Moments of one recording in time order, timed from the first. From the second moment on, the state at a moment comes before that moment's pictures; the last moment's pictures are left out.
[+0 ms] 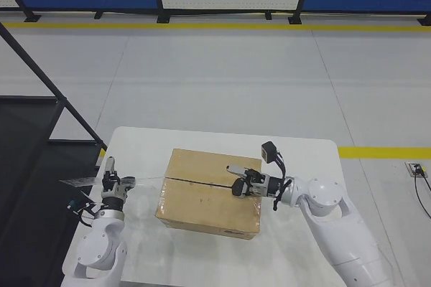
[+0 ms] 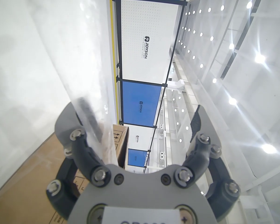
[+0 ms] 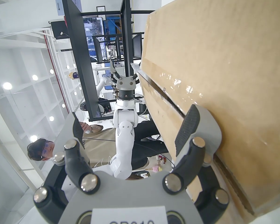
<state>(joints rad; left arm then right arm) 1.25 -1.29 -1.54 -1.59 -0.35 -0.02 0.14 -0.77 -1.31 1.19 -1.28 0.21 0.06 0.98</state>
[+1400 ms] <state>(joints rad) 1.24 -1.31 -1.59 -1.58 -0.36 -0.06 0.11 -0.64 -1.32 1.10 -1.09 0.29 0.07 0.97</state>
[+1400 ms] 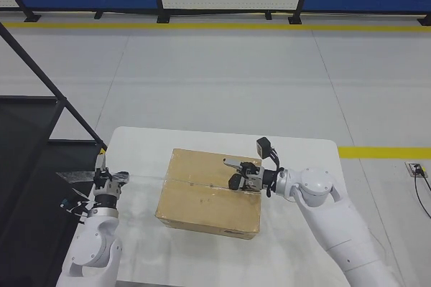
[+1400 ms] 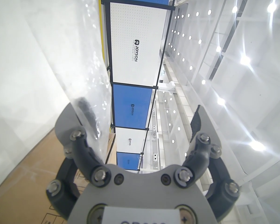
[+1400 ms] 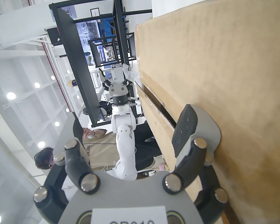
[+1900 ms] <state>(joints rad) 1.30 -1.31 -1.58 -1.68 -0.25 -0.09 0.18 -0.62 -1.32 1.09 -1.06 0.30 0.06 0.98</state>
